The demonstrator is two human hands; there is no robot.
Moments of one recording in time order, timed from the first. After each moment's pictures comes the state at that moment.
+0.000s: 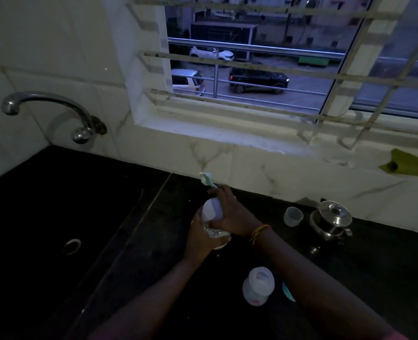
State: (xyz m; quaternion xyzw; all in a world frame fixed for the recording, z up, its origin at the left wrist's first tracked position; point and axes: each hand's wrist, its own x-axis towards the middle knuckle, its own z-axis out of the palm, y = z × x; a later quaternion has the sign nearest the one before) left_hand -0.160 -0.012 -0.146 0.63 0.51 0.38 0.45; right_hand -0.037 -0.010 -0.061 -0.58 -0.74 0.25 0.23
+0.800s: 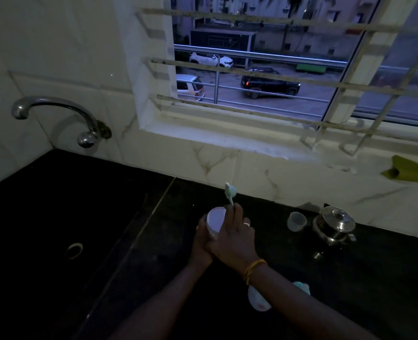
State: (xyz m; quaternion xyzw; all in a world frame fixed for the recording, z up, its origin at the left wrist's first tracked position) left_hand -0.168 -0.023 -0.140 0.62 0.51 0.39 0.45; right_hand -0.092 -0.058 -0.068 -0.76 -0.62 0.07 0.18
